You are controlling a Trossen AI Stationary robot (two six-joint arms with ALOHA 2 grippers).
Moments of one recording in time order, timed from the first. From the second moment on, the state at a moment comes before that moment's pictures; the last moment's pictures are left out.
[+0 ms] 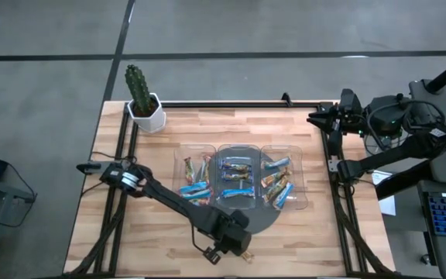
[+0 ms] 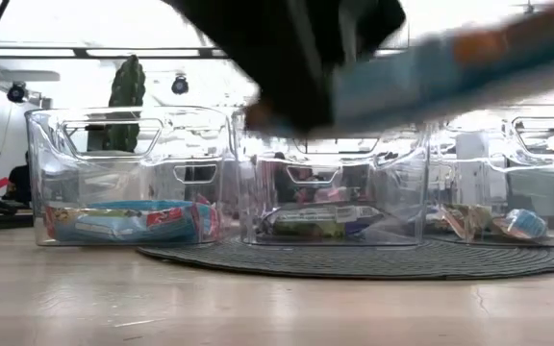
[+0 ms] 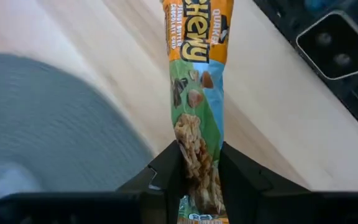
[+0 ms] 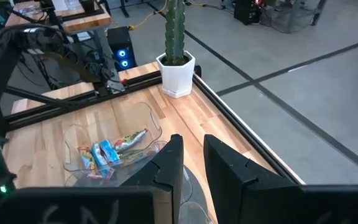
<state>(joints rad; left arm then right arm) -0.46 2.22 1.93 -0.82 0.05 0.22 0.12 0.92 1.54 -1.04 0.45 0.31</state>
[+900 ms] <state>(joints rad) -0.09 2.18 2.32 -0.70 -0.01 0.12 0.12 0.92 1.54 -1.04 0.44 0.34</state>
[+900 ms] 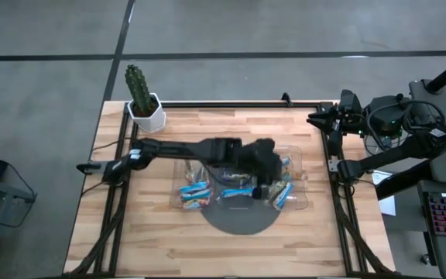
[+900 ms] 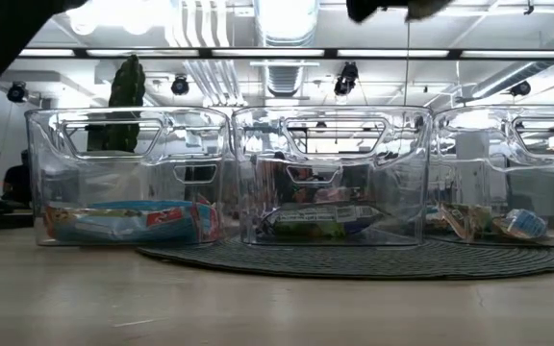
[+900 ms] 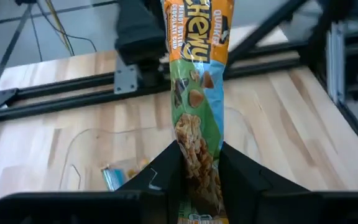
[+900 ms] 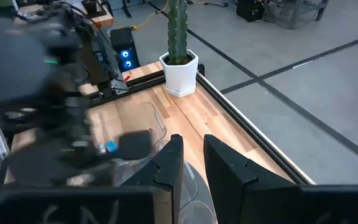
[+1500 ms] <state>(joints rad) 0.03 2.19 1.92 -0.19 0.12 -0.03 0.12 0.92 1.54 -1.04 0.44 0.37</state>
